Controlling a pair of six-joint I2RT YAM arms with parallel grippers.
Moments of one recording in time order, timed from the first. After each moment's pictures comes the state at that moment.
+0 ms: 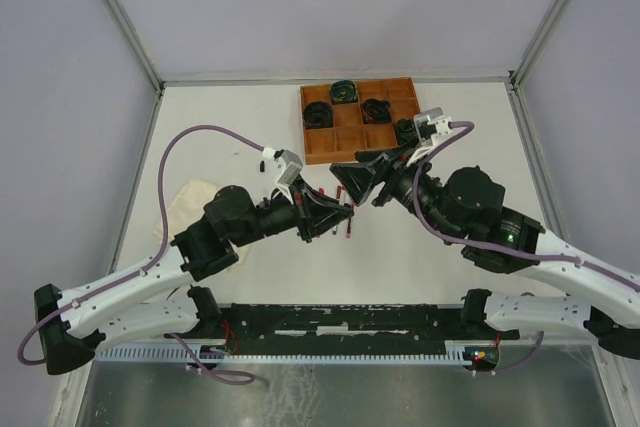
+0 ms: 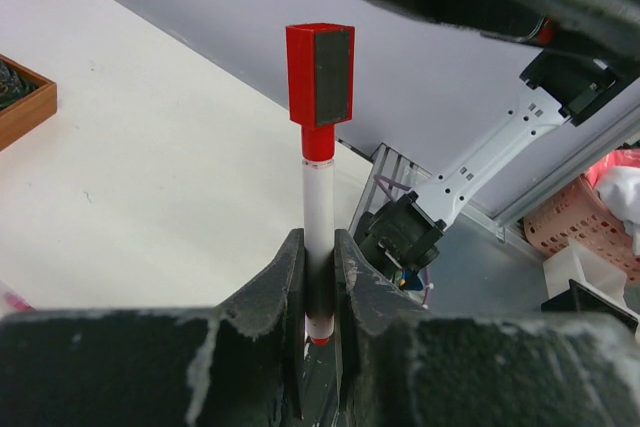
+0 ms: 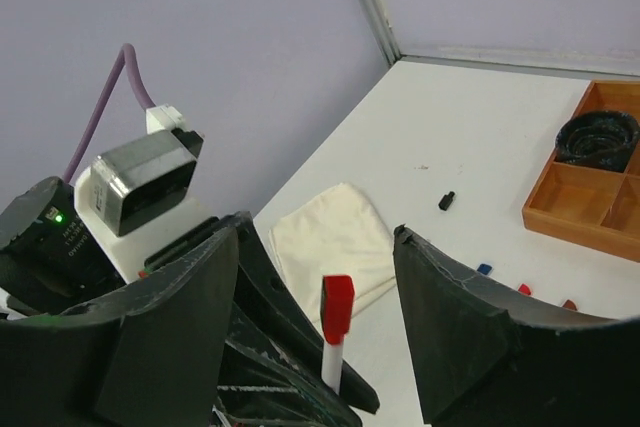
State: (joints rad) left arm -1.02 0.87 0.78 0.16 0.18 -0.44; right arm 1.17 0.94 1.15 -0.12 0.41 0.45
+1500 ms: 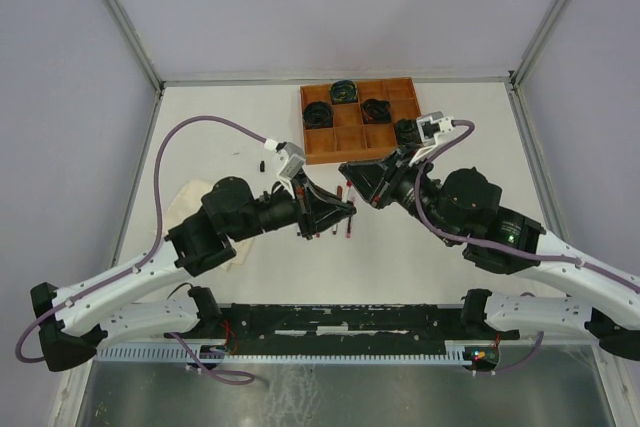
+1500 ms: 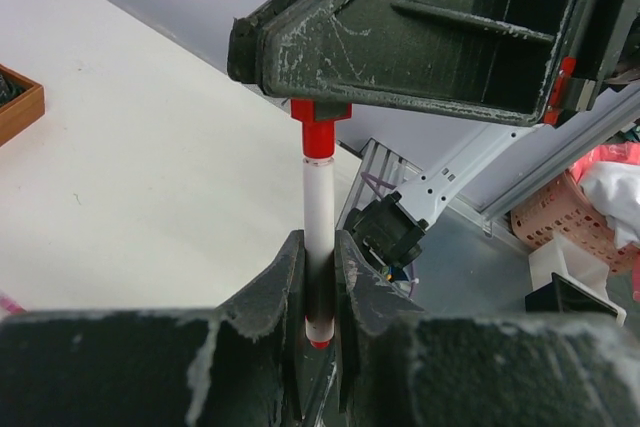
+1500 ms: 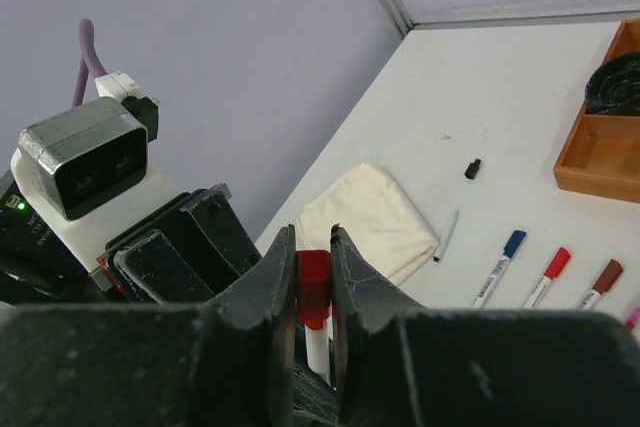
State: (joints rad) left arm -1.02 0.90 0.89 0.06 0.19 -0.44; right arm 1.16 0.96 1.17 -0.20 0.40 0.59
